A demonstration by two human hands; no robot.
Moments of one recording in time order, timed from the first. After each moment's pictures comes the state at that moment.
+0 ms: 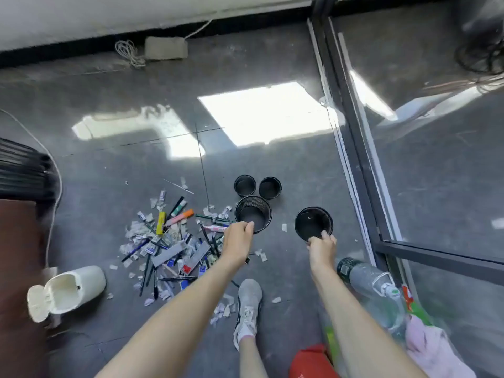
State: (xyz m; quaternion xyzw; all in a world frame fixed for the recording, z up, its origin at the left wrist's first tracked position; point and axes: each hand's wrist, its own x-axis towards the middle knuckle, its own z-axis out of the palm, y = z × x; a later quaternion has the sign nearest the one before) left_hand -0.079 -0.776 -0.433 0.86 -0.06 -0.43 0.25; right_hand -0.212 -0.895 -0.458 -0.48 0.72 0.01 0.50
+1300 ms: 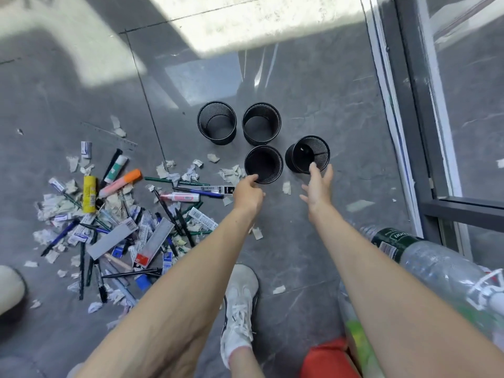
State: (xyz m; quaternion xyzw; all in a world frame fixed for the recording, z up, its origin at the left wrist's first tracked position) left_hand -0.115 -0.833 -0.731 0.77 0.11 -0.52 0.35; right_hand -0.200 -0.934 -0.729 -0.38 0.72 -0.04 0.58
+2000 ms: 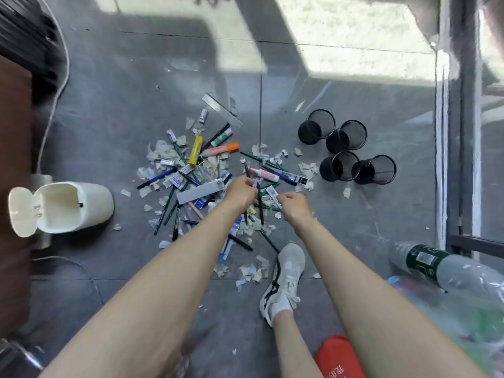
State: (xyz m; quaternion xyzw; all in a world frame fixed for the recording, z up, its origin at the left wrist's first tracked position) left_hand -0.021 -0.588 -0.627 0.77 0.11 -0.51 0.37; right_hand -0.111 -0.688 -0.643 -0.64 0.54 0.23 0.49
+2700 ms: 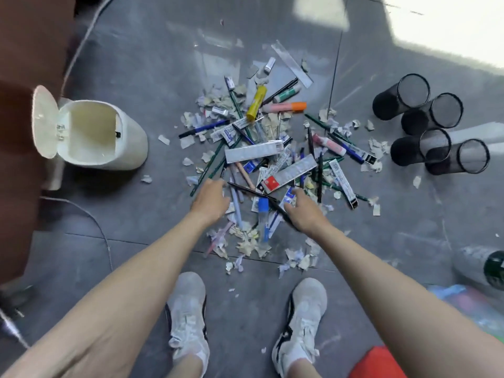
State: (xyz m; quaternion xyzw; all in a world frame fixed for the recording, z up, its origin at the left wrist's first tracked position) left_hand -0.052 -0.342 -0.760 0.88 -0.03 -0.42 0.20; right_hand -0.141 -0.537 -0.736 -0.82 0.31 0.36 0.32
